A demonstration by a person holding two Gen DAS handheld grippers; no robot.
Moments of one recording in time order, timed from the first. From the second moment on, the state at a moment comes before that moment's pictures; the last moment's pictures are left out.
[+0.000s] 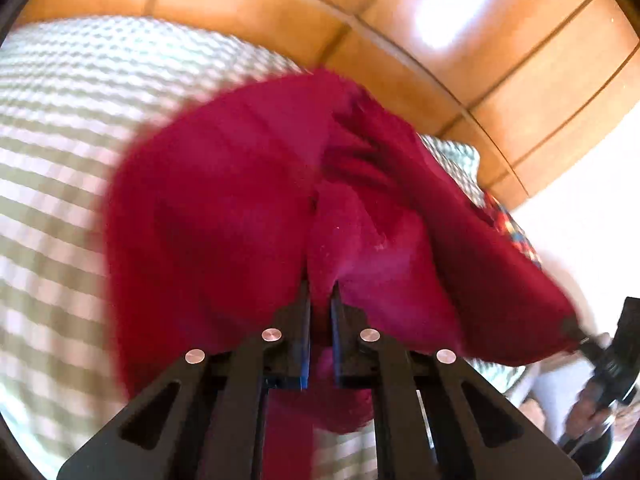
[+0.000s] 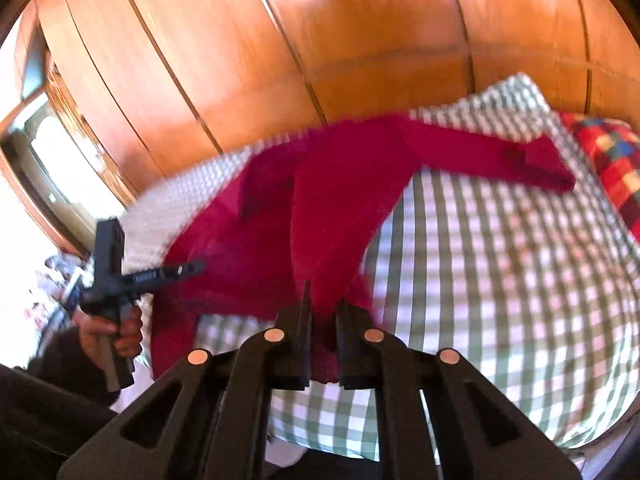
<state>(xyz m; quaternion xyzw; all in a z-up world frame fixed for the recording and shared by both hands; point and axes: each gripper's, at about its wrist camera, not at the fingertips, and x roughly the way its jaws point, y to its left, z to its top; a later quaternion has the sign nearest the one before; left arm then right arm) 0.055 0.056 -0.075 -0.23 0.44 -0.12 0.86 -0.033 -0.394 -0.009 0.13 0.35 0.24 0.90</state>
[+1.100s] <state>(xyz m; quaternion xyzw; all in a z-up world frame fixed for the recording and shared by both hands) -0.094 0.058 -0.132 -0.06 0.54 -0.19 0.82 -0.012 -0.271 -0.059 0.01 0.42 0.26 0.87</state>
